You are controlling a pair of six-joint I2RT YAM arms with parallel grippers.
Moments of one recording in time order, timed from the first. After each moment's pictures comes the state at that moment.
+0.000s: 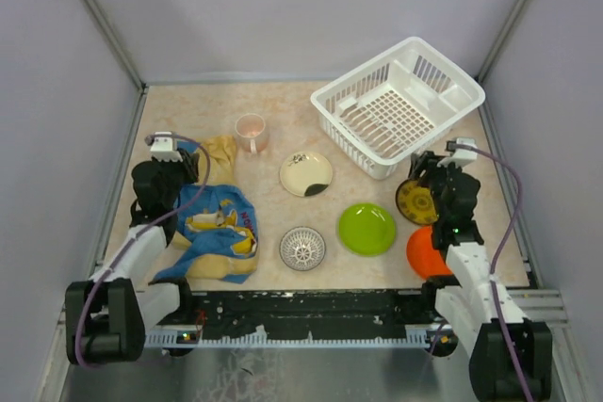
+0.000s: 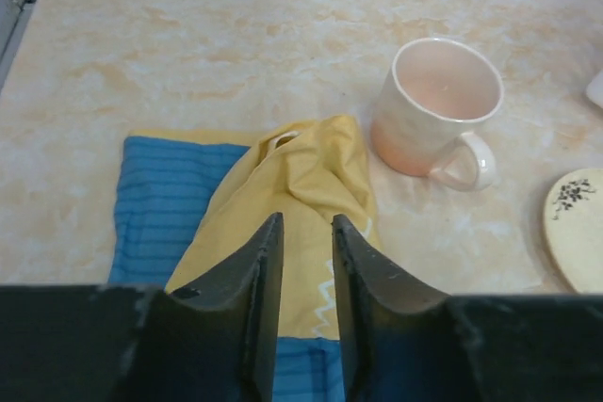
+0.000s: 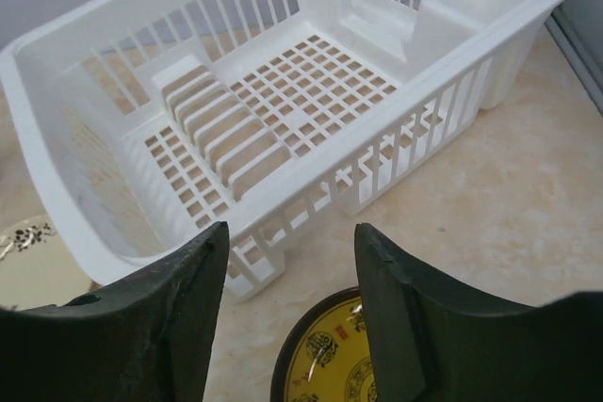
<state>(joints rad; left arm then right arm) 0.03 1.07 0.36 0.61 0.14 -0.05 0.02 0.84 0.30 0.46 0.00 0.17</state>
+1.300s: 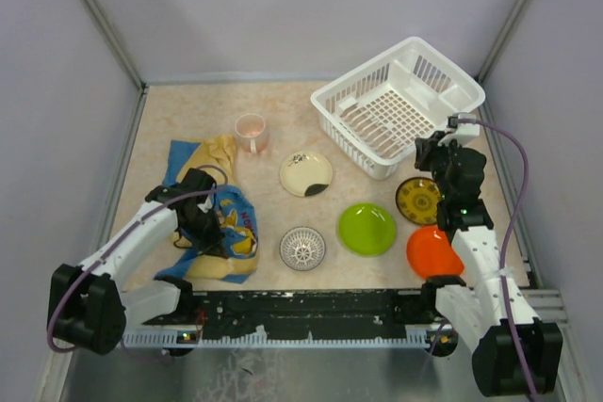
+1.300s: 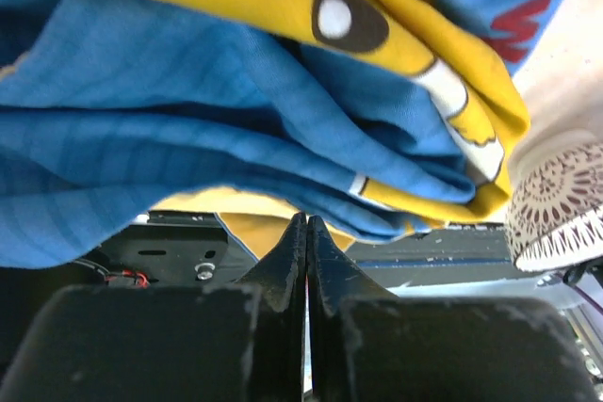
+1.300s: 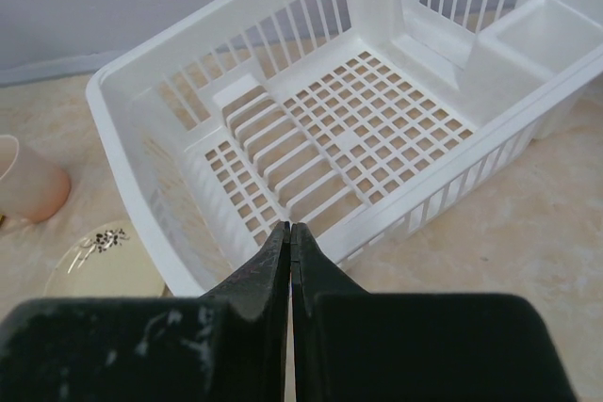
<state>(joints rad) -0.32 1.11 0.69 -1.01 0.20 -0.73 0.05 0.85 0.58 0.16 -0.07 0.23</state>
